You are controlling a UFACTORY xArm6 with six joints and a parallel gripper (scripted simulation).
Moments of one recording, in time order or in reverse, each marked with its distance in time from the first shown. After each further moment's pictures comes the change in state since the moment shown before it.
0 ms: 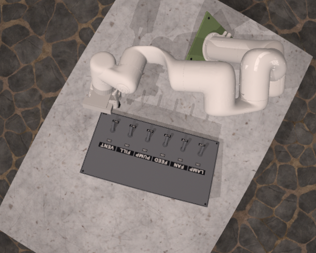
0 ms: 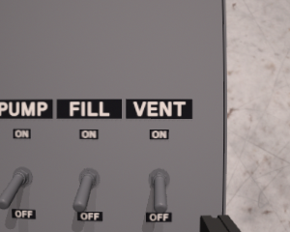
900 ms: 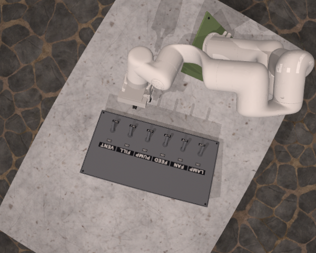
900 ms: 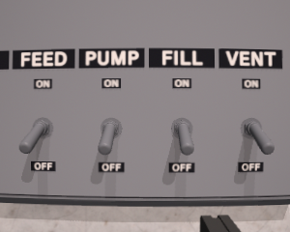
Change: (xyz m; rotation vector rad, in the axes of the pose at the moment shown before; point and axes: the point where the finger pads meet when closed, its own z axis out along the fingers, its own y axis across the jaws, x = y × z) arm -0.052 -0.095 0.000 -0.002 0.000 -0.001
